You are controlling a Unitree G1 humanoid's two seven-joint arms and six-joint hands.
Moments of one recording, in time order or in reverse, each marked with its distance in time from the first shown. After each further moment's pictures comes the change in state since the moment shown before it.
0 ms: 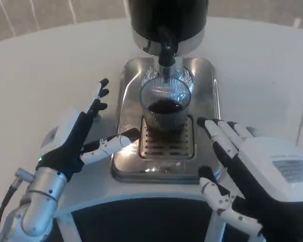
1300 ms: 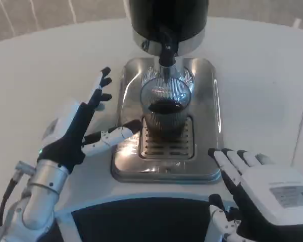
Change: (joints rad) left arm -0.032 -0.002 0.002 0.005 -0.034 -0.049 0.001; right arm 0.137 0.085 -0.082 0.117 -0.087 -0.190 -0.067
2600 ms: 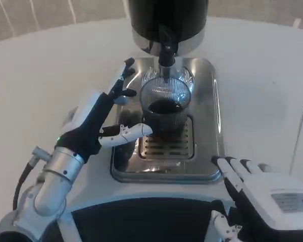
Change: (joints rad) left arm -0.131 -0.040 -0.014 0.177 0.017 -0.130 -0.055; right arm 0.027 0.047 -0.004 0.015 -0.017 0.001 0.014
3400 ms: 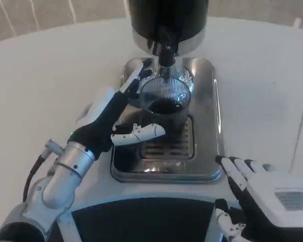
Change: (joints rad) left arm -0.064 -0.029 -0.007 0.073 -0.004 -0.036 -0.074; right arm -0.015 0.012 -0.026 -0.005 0.004 0.000 0.037
